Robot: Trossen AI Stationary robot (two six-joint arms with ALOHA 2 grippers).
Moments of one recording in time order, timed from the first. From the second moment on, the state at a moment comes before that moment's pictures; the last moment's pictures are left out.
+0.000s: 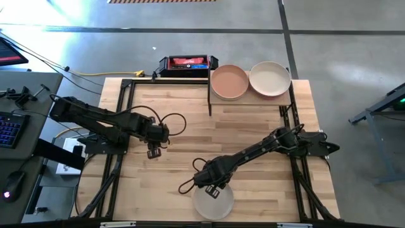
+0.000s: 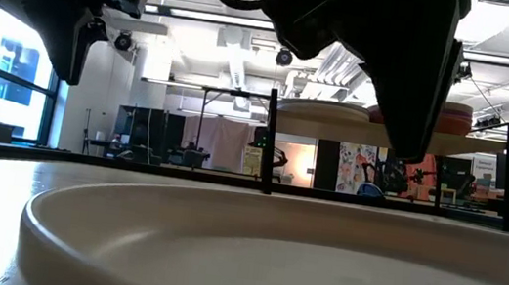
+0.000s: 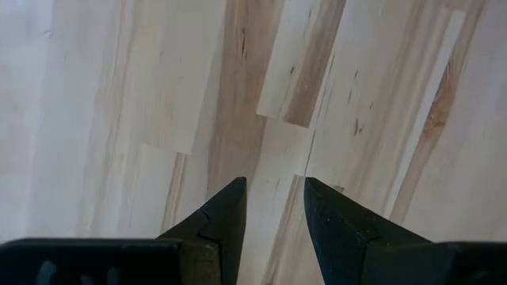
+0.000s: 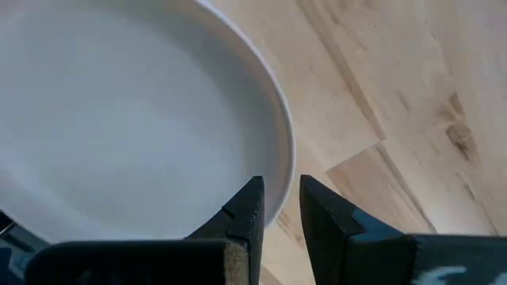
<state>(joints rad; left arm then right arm) -0.16 1.26 0.93 -1.05 -0.13 -0.39 0.41 2.25 1.95 -1.29 -0.14 1.02</state>
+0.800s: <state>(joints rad) -0.16 1.26 0.93 -1.10 -0.14 -0.39 0.41 2.31 1.95 -1.28 -0.15 0.99</state>
